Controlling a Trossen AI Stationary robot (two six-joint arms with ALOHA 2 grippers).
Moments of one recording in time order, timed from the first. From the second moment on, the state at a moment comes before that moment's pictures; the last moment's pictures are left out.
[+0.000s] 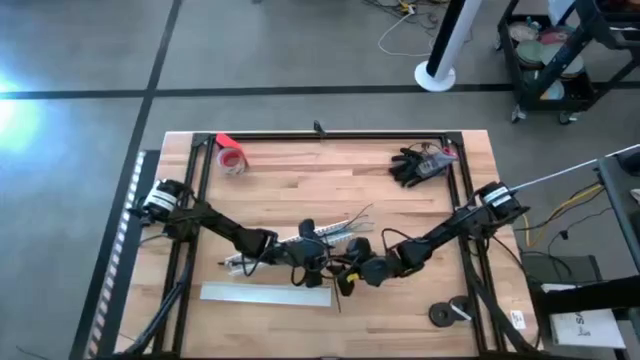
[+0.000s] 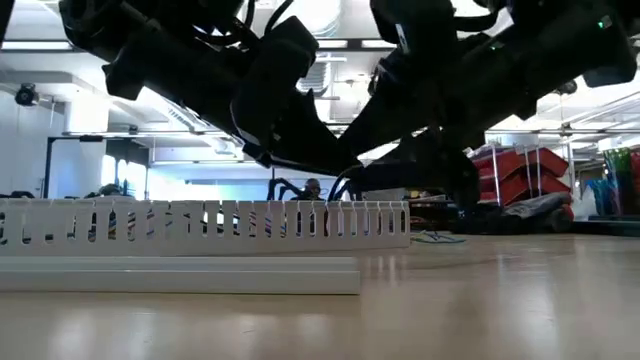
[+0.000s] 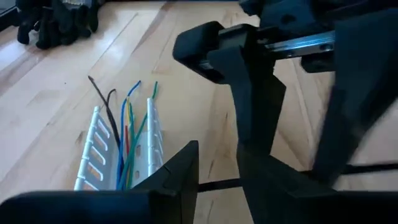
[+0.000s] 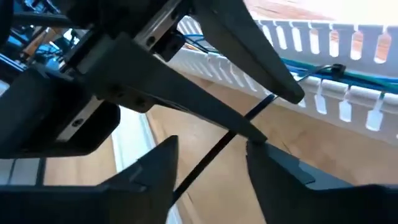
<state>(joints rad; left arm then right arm) -0.31 1.83 0.87 0.48 -0.41 -0.20 0.42 1.92 0.83 0.46 0.50 0.90</state>
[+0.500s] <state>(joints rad) -0.31 1.75 0.87 0.35 -0.48 -0.19 0.40 1.90 1.00 -0.09 0.52 0.74</state>
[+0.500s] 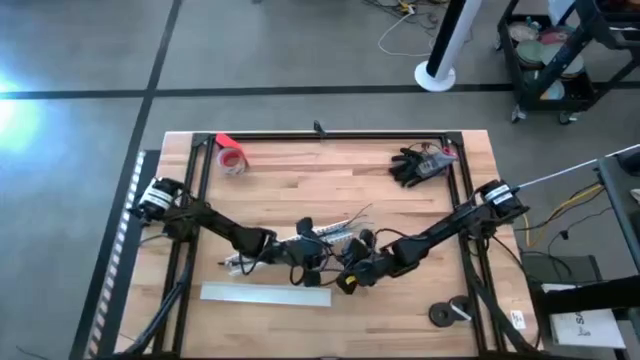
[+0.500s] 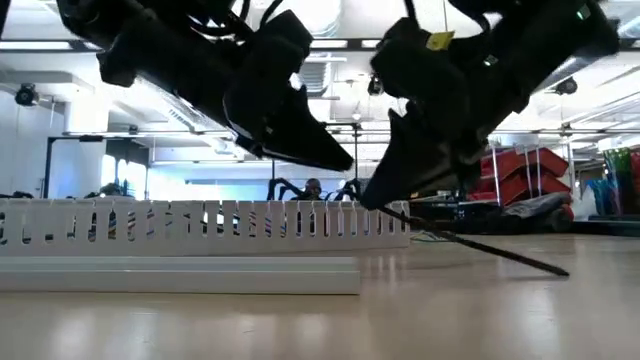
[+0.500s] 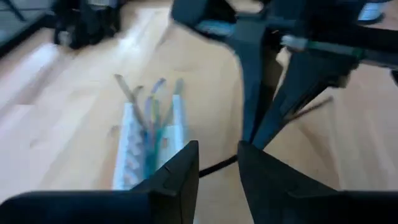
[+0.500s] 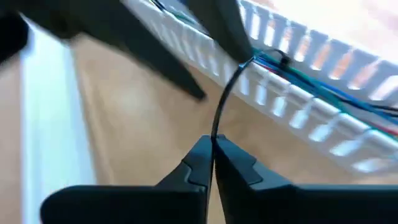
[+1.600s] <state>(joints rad) -0.23 1.78 0.86 0.32 -0.49 -0.24 0.37 1.97 1.21 -0.58 0.55 0.50</state>
